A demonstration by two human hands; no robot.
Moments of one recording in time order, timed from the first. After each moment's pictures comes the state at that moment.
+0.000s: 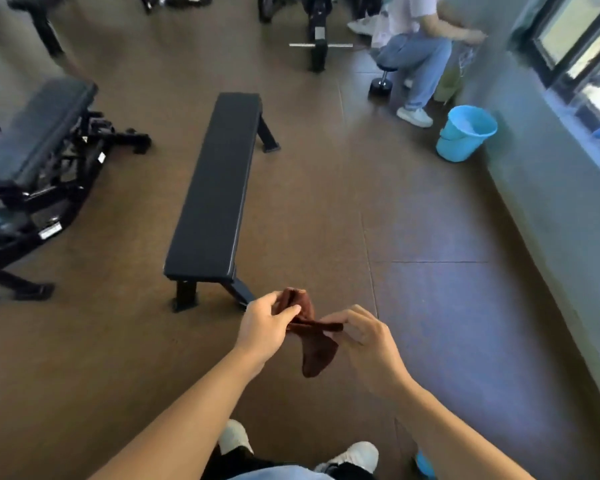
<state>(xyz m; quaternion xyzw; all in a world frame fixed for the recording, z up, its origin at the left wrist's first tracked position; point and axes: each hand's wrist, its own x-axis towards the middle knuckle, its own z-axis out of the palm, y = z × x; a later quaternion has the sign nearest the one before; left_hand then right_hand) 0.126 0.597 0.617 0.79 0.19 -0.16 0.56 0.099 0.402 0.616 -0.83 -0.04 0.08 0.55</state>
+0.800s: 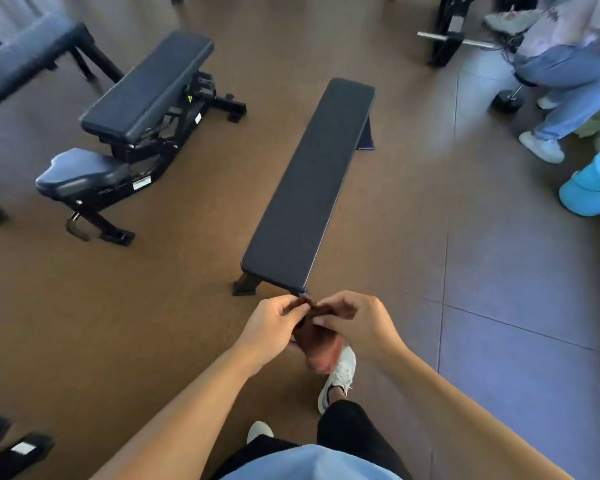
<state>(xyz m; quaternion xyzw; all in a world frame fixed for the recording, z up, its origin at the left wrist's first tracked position) 0.214 0.798 0.604 0.70 0.27 -0.18 0.63 0.280 0.621 0.598 -0.80 -0.10 0.29 0.51</state>
